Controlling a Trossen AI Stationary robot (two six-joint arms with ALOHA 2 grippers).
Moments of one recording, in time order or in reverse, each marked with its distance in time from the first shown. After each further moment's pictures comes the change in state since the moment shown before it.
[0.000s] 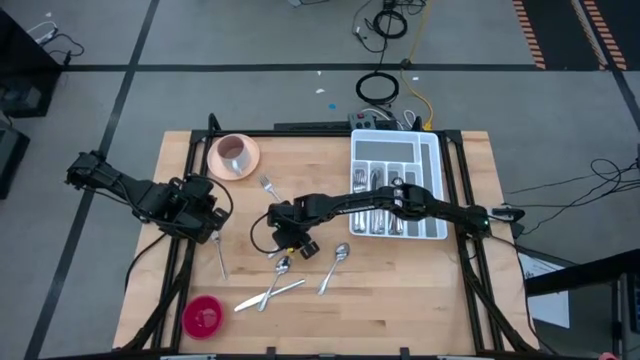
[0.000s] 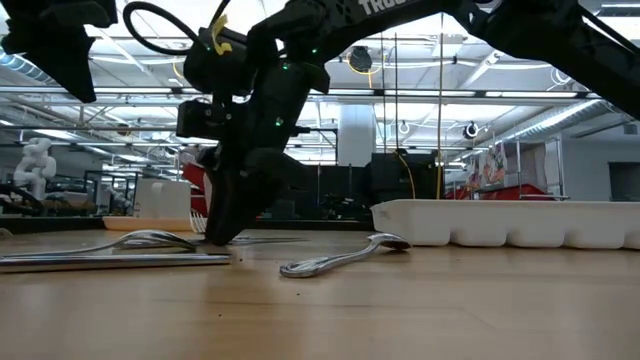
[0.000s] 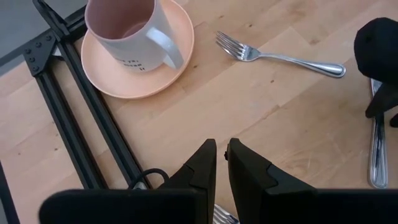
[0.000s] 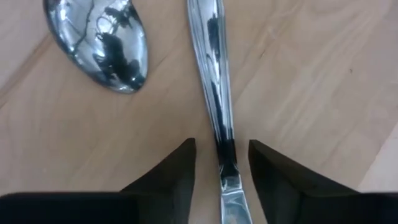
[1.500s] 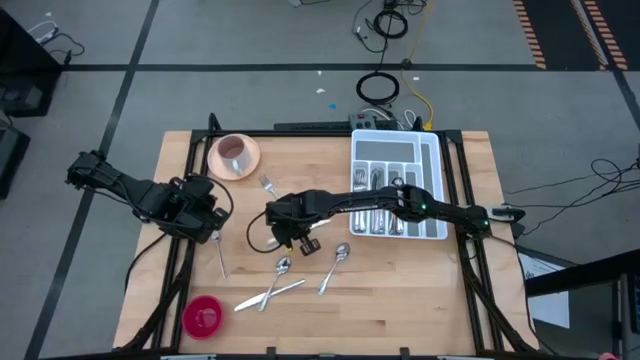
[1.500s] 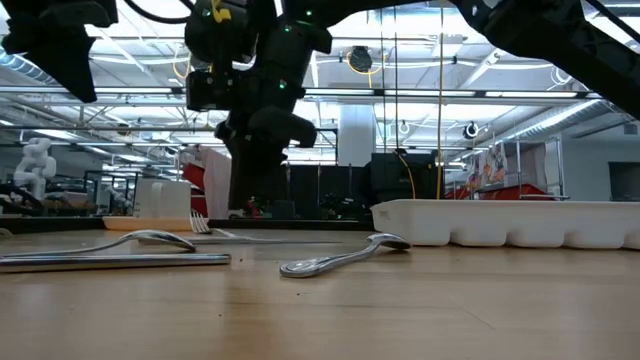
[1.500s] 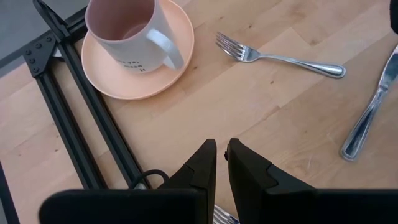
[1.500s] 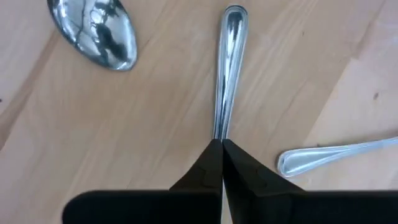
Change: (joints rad) left arm 0.000 0.000 0.000 0.000 -0.004 0.003; right arm 0.017 -0.018 0.179 -0.214 0.076 0.133
